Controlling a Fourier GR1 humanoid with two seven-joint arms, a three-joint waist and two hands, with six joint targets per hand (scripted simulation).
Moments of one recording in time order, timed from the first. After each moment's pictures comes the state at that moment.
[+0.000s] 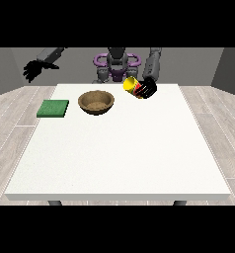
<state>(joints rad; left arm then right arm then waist) -0.56 0.10 -0.02 -0.78 -0.41 0.56 -0.48 -0.33 -0.45 -0.37 -0.94 -0.25 0.38 -0.41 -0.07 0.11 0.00</state>
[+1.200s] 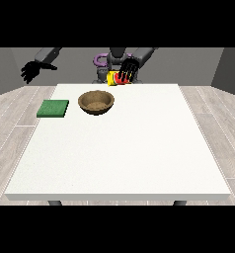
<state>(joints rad) -0.71 0.01 -0.42 -0.87 -1.07 0.50 0.22 -0.33 -0.51 -0.41 -0.67 -0.22 0.40 -0.50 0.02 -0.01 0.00</state>
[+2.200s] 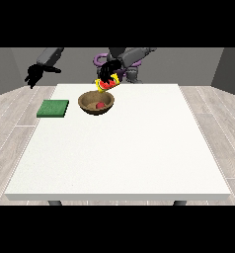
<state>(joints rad) -0.81 0.00 -0.75 -0.93 -1.41 0.24 0.44 -0.51 -0.46 -0.36 -0.64 -0.19 0.33 -0.46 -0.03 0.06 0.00</state>
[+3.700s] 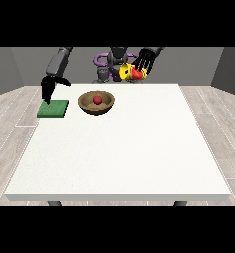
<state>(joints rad) -0.74 0.07 -0.30 -1.18 -1.09 0.25 0.18 -0.50 -0.42 -0.39 -0.60 -0.24 0.27 -0.40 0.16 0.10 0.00</state>
